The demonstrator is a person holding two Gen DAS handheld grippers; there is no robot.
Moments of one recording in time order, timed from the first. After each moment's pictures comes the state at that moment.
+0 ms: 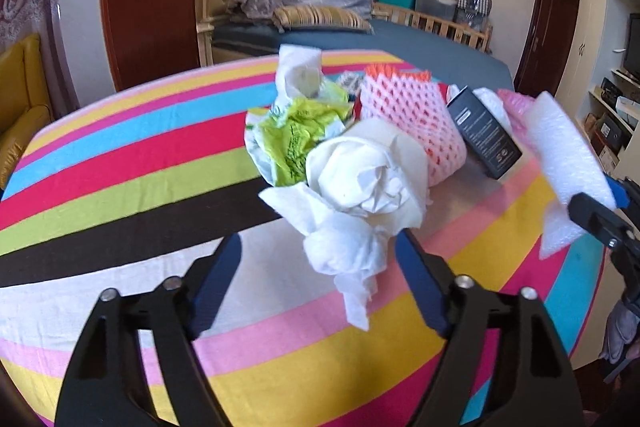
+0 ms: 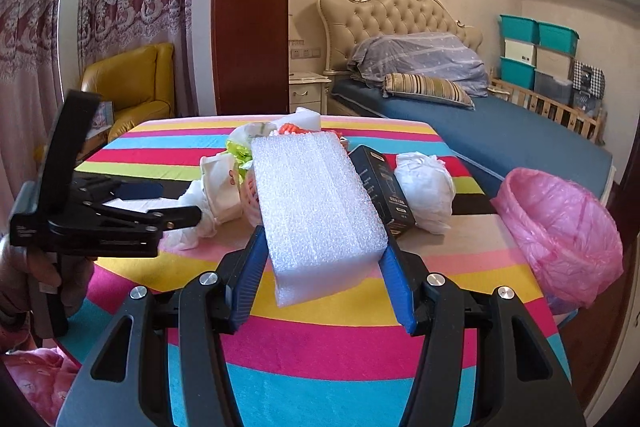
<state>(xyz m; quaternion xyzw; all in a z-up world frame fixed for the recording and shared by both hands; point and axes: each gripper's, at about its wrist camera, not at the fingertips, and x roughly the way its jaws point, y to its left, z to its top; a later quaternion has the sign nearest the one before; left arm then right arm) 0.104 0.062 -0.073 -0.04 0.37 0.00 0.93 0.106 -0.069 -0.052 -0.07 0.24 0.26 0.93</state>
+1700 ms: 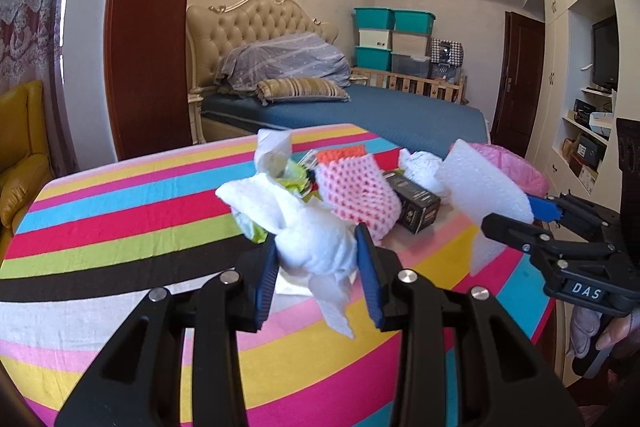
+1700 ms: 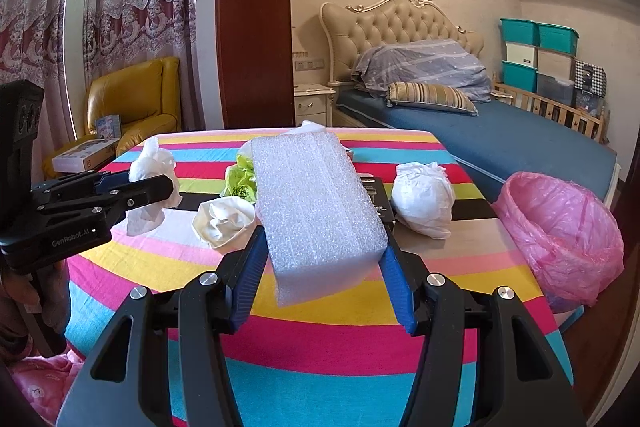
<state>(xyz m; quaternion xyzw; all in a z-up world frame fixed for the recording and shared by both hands) 0.033 0.029 -0.021 -0.01 0.23 -0.02 0.97 0.090 -0.071 -0.042 -0.05 0.22 0.26 0.94</state>
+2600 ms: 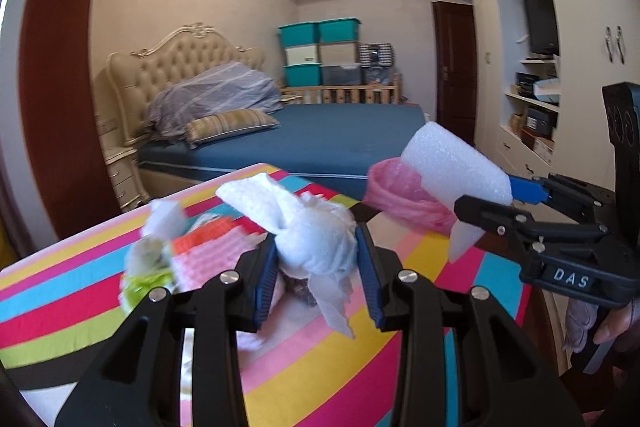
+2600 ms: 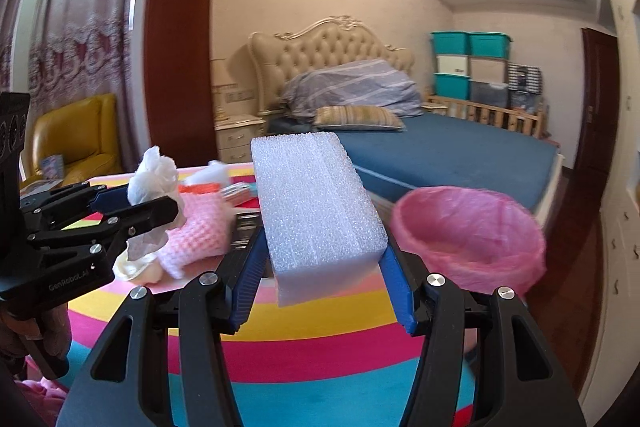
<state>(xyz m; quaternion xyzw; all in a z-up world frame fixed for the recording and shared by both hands) 0.106 -0.070 -0.002 0.06 0.19 -0.14 0.97 0.108 -0.166 -0.020 -0.02 0.17 0.13 0.98</state>
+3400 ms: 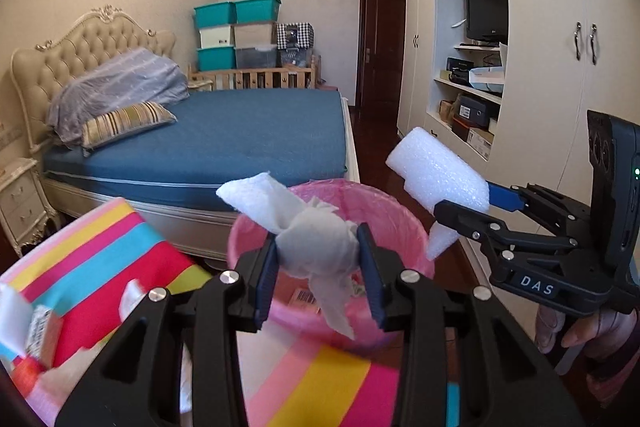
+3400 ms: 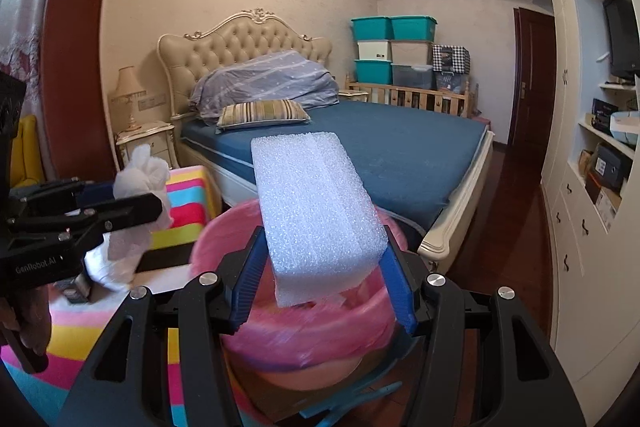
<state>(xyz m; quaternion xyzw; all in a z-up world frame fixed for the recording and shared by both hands) 0.254 -0.228 -0.009 0.05 0.23 -0.29 0.93 0.219 -0.329 -0.025 0.01 0.20 0.02 0.98</state>
